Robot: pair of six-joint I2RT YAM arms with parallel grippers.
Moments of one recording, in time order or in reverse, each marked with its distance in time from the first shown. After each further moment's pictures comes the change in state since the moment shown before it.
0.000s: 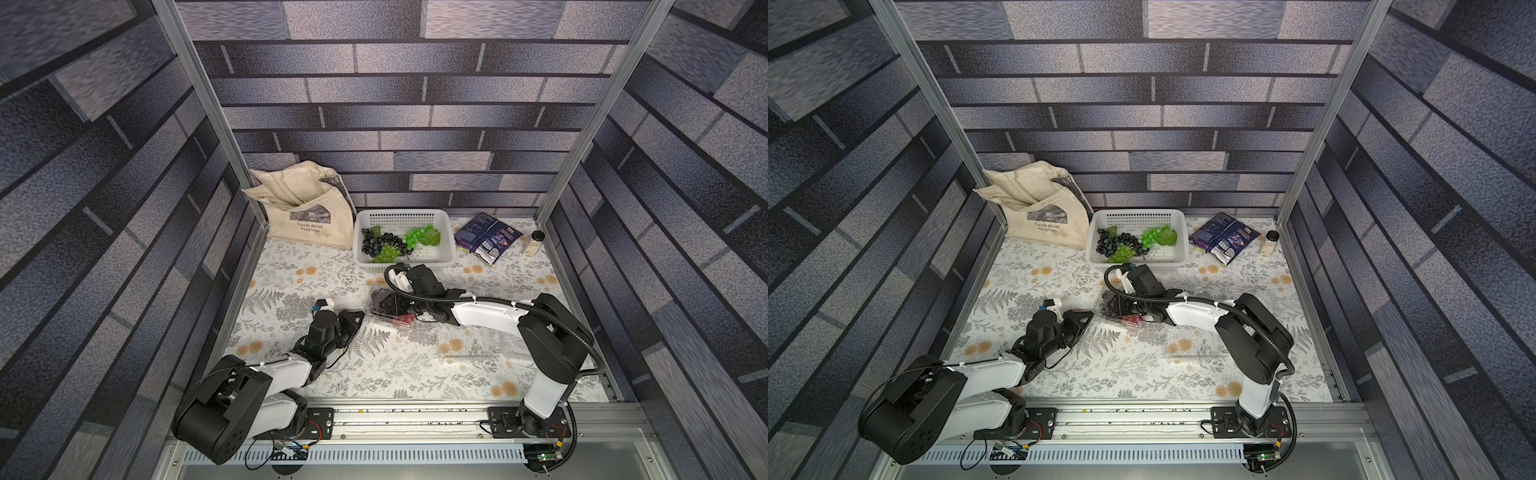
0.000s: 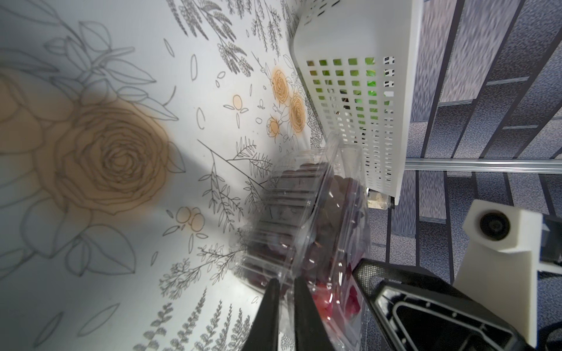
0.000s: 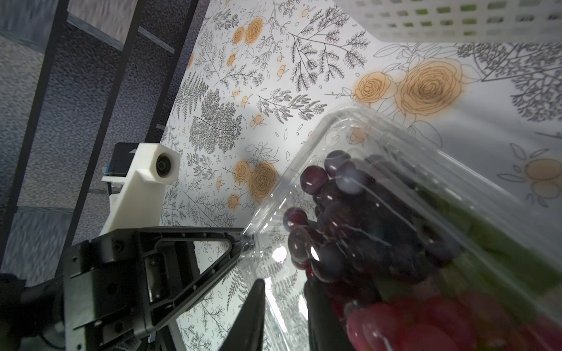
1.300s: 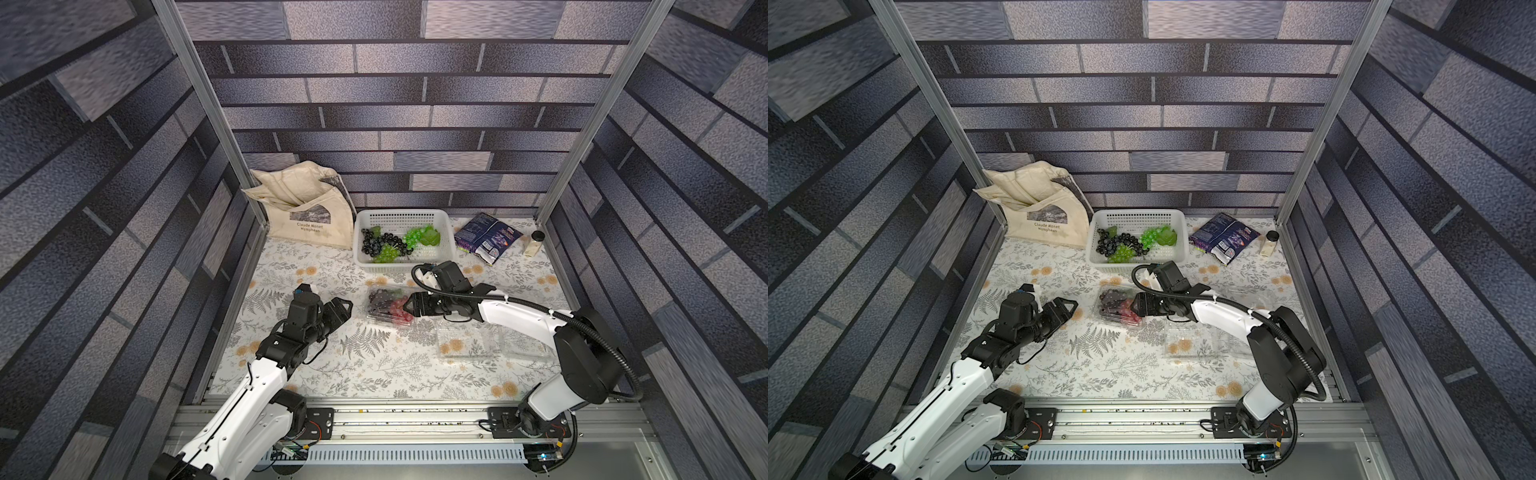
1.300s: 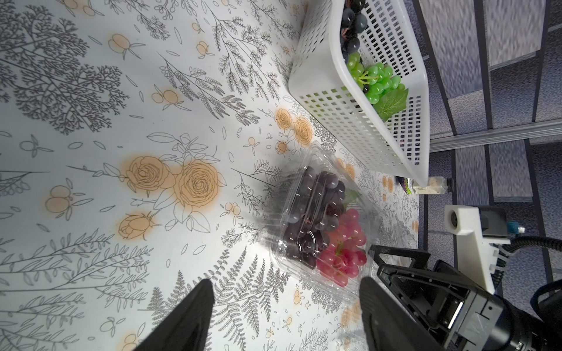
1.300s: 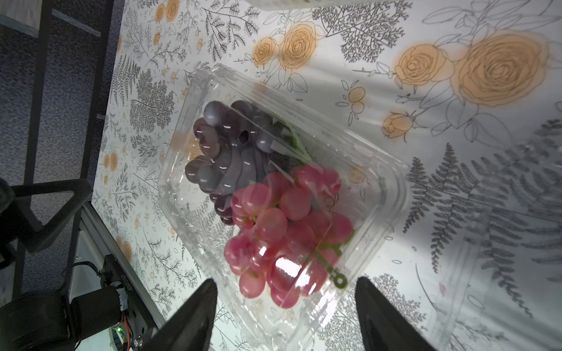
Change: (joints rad) left arm 0.140 -0.452 0.346 -1.004 0.018 0.369; right arm -0.149 -0.183 -0.082 -0.305 -0.006 -0.093
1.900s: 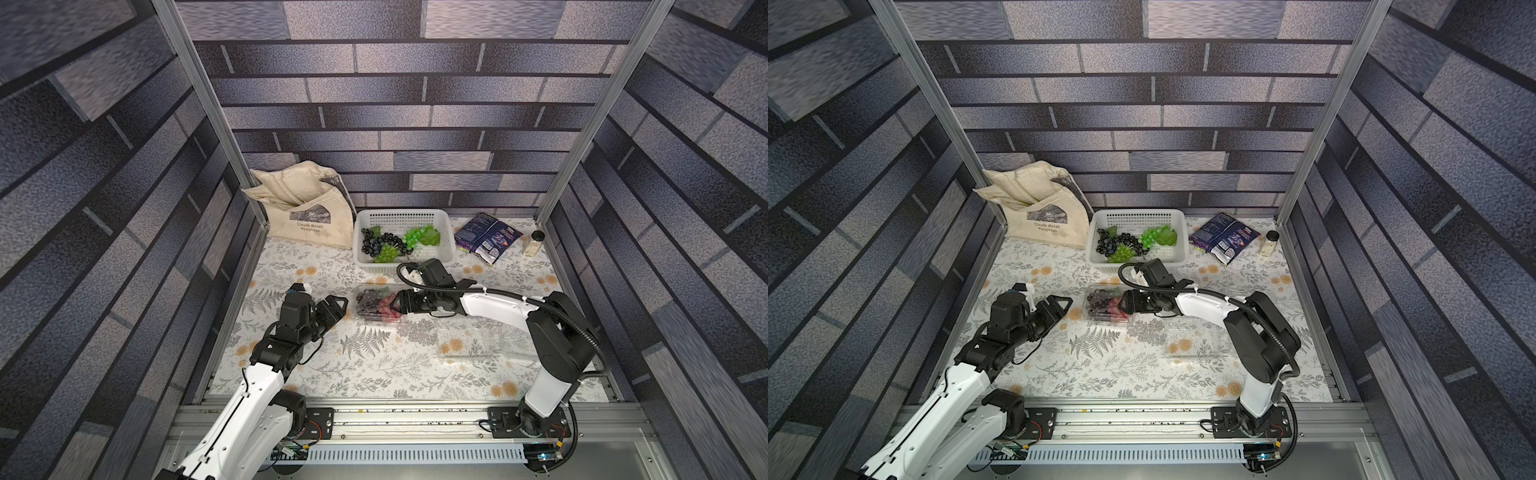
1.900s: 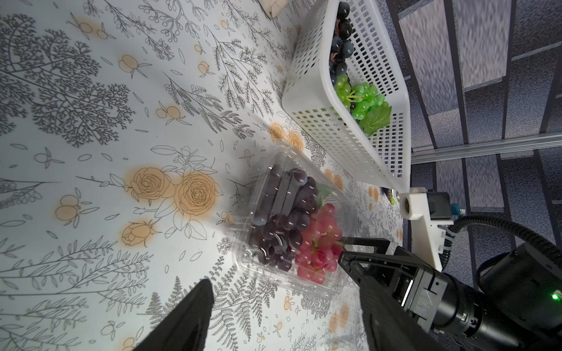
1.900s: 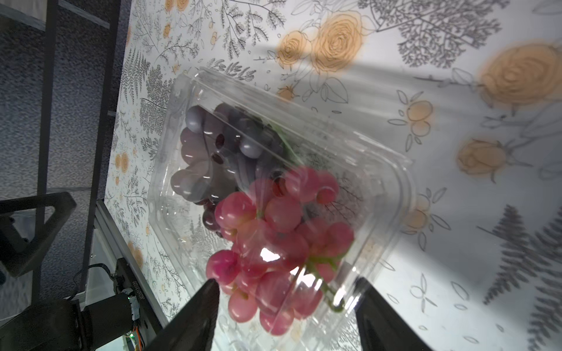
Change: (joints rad) left arm 0.072 -0.058 -0.002 -0.003 0.051 -0.001; right arm 0.060 0.183 0.147 0.052 -0.044 0.040
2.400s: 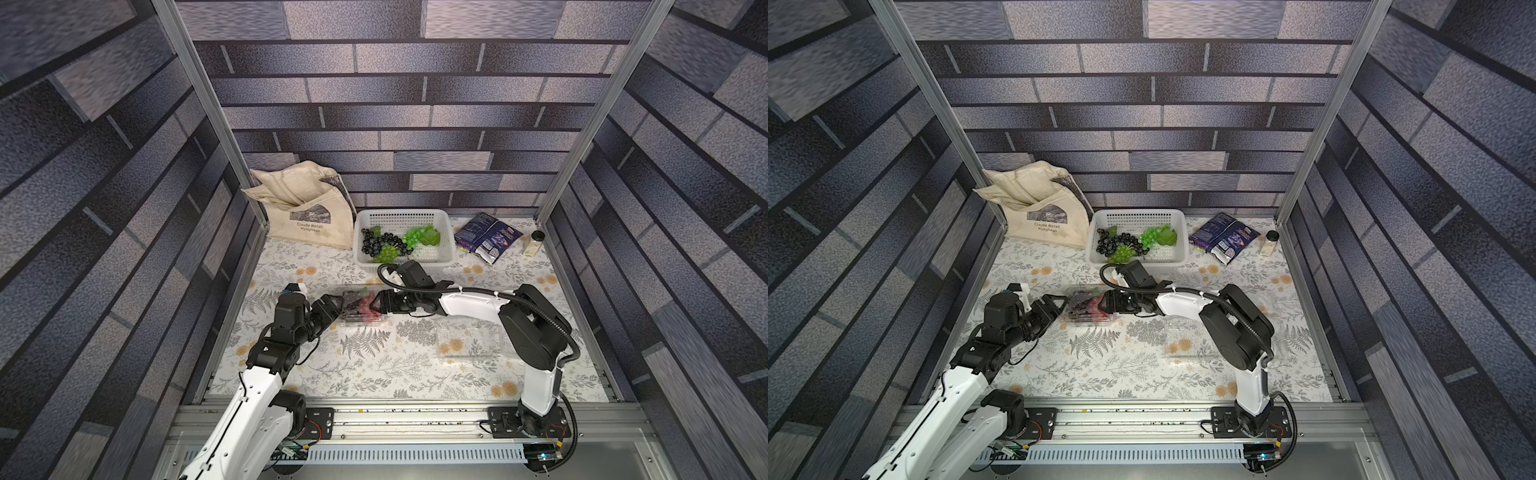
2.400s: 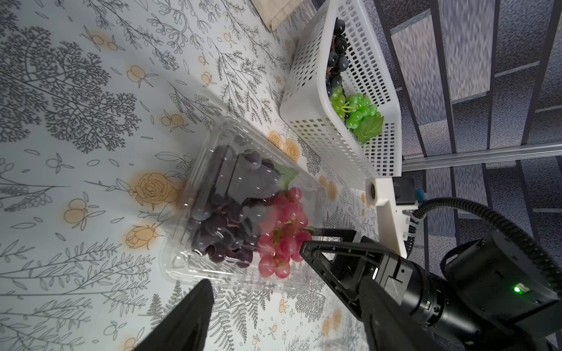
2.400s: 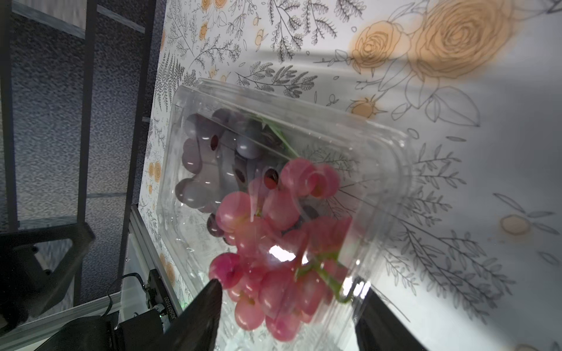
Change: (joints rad) left arm 0.052 -0.023 0.000 -0.008 0.038 0.000; right arm 0.083 0.151 0.101 0.131 -0.030 0.122
